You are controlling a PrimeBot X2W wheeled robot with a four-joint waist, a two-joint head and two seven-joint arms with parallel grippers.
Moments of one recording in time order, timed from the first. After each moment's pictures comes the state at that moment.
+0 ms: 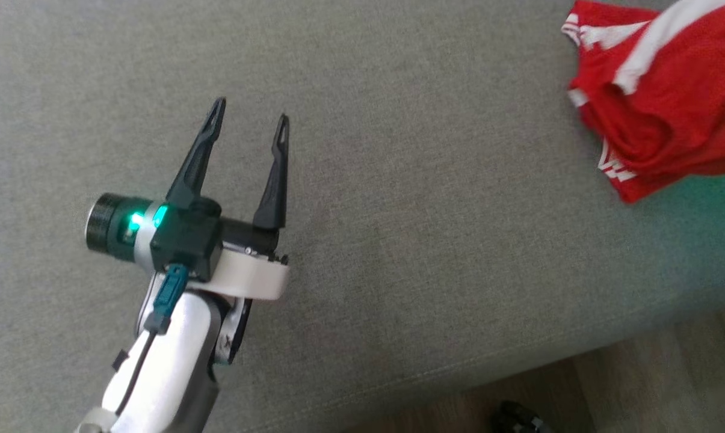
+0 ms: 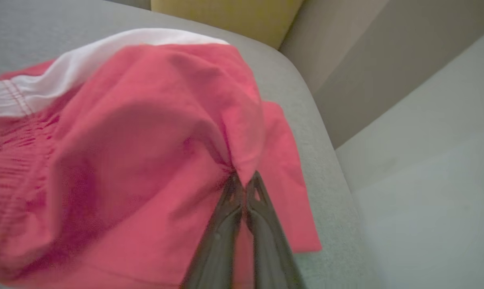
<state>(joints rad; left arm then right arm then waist) -0.32 0.18 -0.44 -0.01 -0.08 0.20 -0.25 -0.58 -0.61 0.24 0.61 0.36 0.12 0.08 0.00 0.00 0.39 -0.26</state>
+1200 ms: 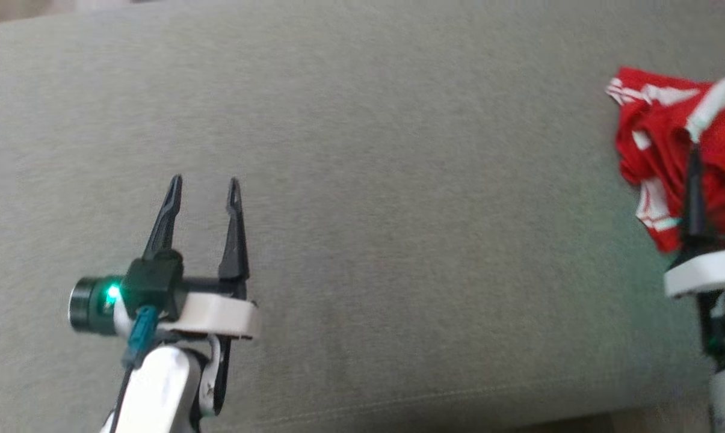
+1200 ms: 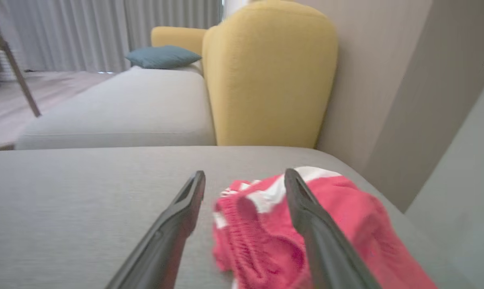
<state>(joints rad) -0.16 0.17 -0.37 0.04 -0.16 0.27 -0.25 -0.22 -0.21 -0.16 0.21 0.13 0.12 -0.13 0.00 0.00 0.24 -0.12</state>
